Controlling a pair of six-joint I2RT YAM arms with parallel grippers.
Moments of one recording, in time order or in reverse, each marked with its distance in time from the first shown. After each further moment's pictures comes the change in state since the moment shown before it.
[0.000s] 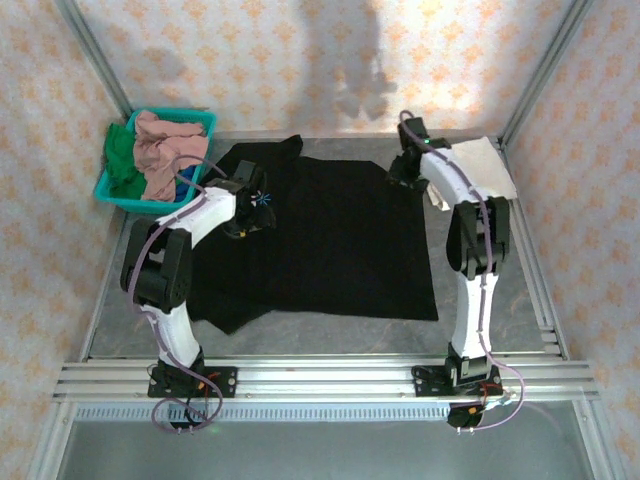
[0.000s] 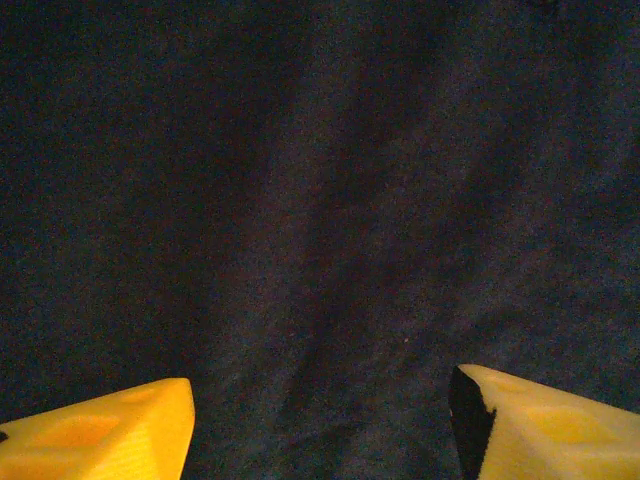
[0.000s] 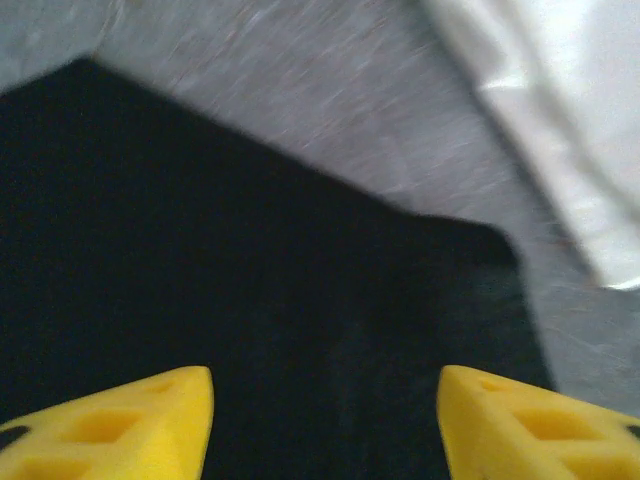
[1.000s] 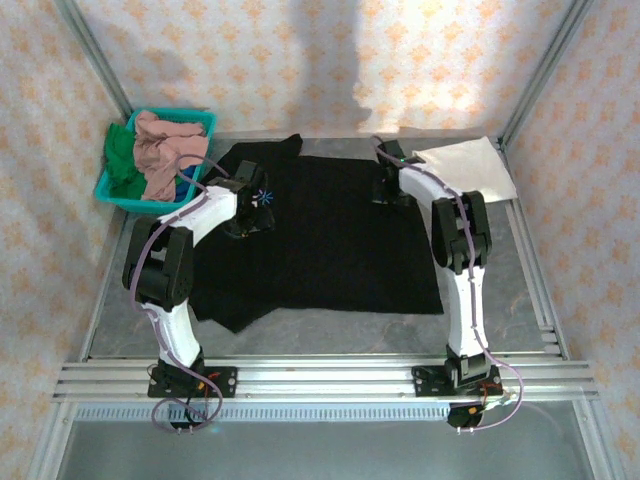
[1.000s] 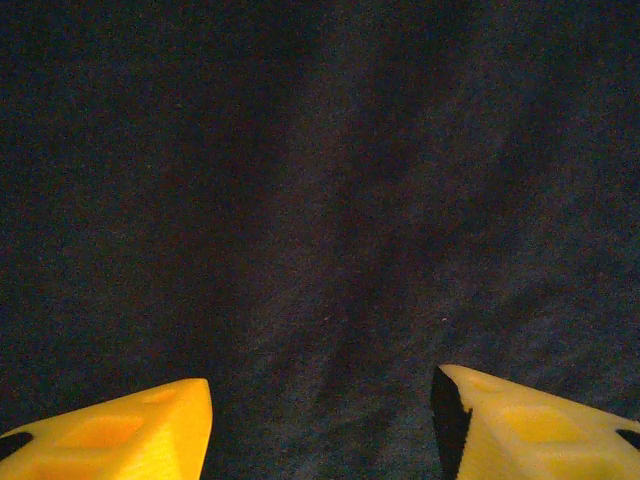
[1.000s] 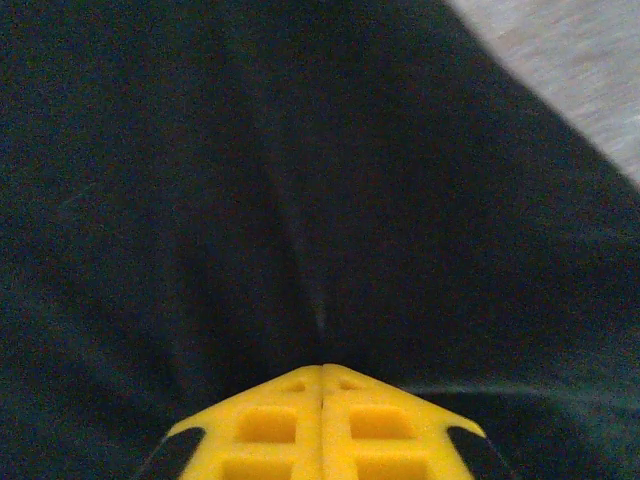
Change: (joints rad) left arm 0.000 0.008 0.011 -0.029 0.006 0.037; right arm 0.088 0.092 -0.084 0.116 -0.012 -0.153
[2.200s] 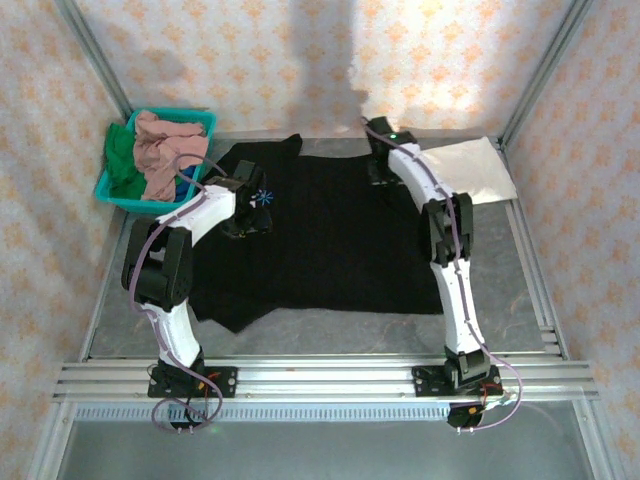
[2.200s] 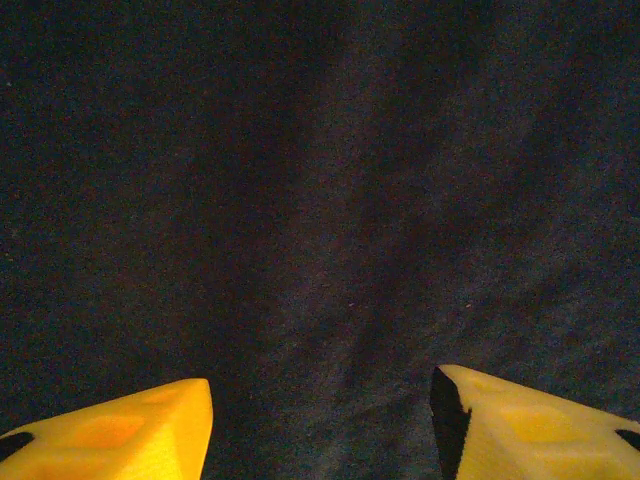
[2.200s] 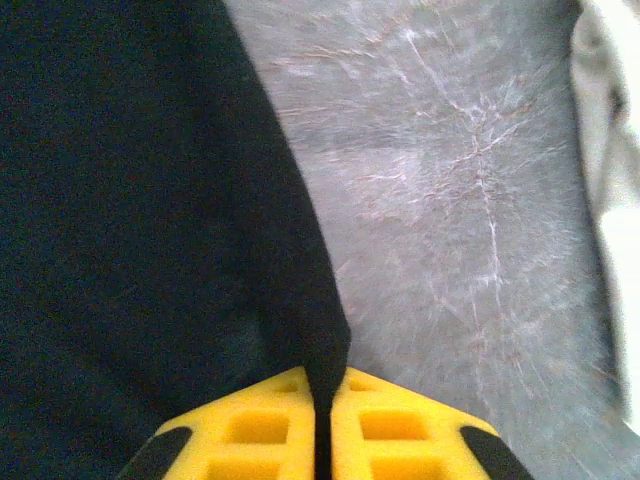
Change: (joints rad) left arm 0.006 -0.005 0.008 -0.034 -0.011 0.022; right arm 0.059 0.156 0.471 -0.333 0.232 -0.146
